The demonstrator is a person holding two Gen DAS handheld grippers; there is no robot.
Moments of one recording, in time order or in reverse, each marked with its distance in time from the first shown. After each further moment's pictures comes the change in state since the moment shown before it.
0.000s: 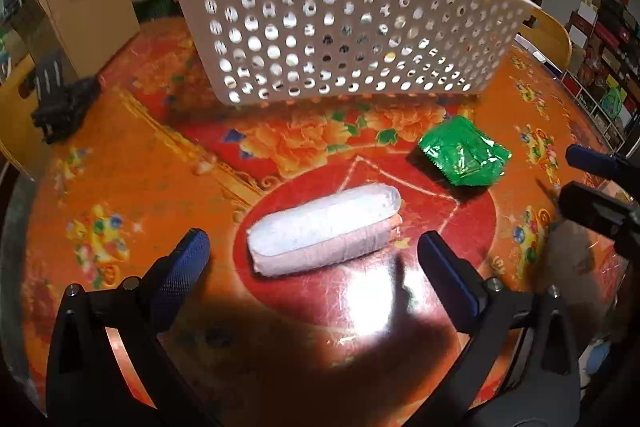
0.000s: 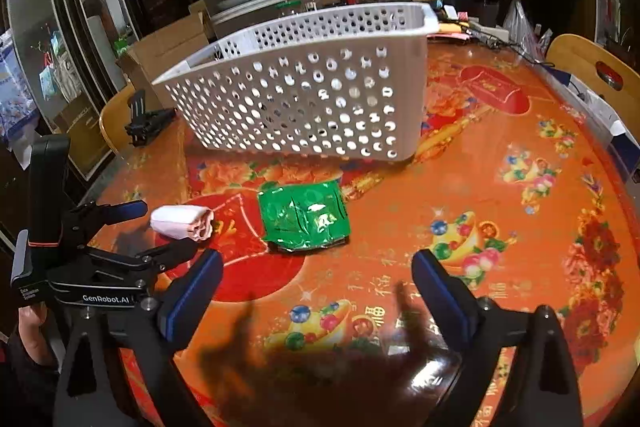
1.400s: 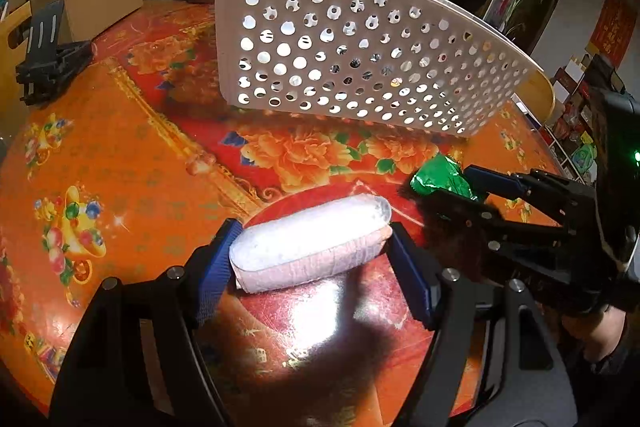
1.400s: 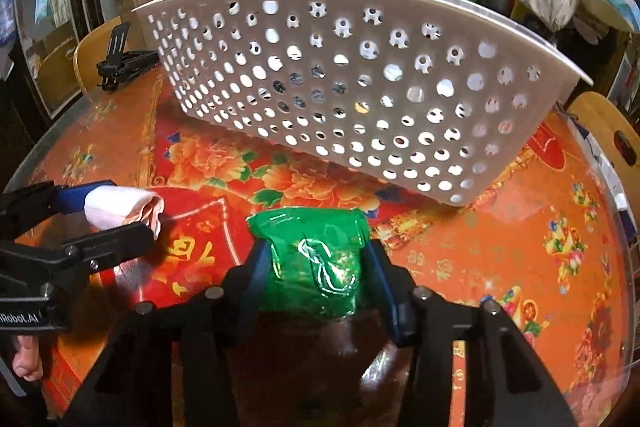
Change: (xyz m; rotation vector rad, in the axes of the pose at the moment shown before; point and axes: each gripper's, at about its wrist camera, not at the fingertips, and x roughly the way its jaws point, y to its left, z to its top) left arm 0.001 0.033 0.004 -0.152 -0.070 -0.149; right arm 0.087 0.058 0.030 -0.226 0.088 -0.144
